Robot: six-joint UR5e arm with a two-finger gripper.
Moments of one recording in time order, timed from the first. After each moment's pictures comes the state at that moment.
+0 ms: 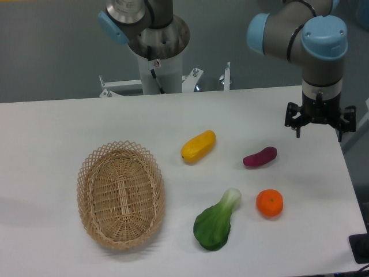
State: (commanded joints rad) arm 2.79 -1.90 -1.56 -0.93 1.62 1.14
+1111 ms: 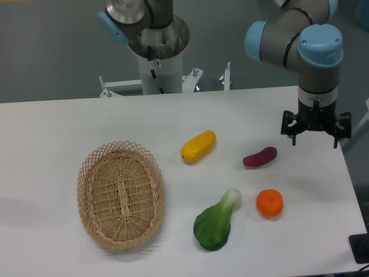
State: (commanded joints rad) arm 2.77 -1.92 -1.59 -0.89 1.54 1.02
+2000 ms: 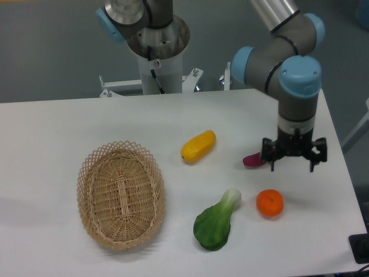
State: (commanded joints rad) arm 2.65 -2.02 -1.62 -0.79 1.54 0.87
